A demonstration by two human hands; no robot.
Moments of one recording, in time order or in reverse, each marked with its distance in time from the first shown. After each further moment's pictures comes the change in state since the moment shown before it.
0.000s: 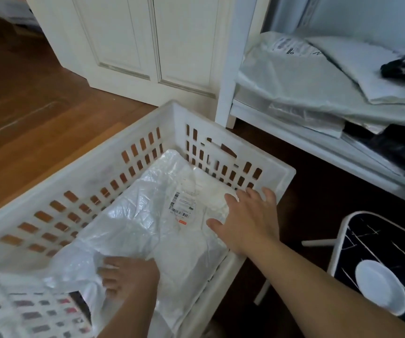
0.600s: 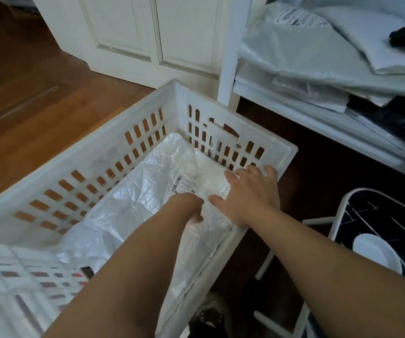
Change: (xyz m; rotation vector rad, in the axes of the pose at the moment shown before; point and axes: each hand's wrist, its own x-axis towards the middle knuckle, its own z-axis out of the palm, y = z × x) left_hand -0.028 0.112 0.003 1.176 -0.525 1.167; right_hand 0.005 0.004 0.003 -0.014 -0.015 -0.047
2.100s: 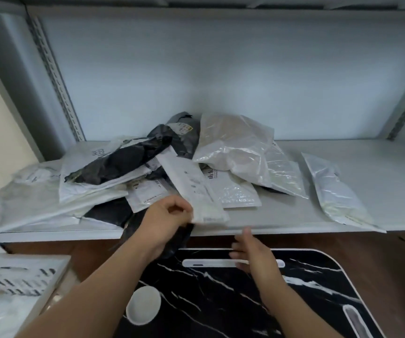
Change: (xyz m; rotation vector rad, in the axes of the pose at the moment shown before) left_hand -0.180 0.421 -0.164 -1.208 0.437 0.726; right_hand -0.298 0.356 0.014 1.750 0.608 0.805
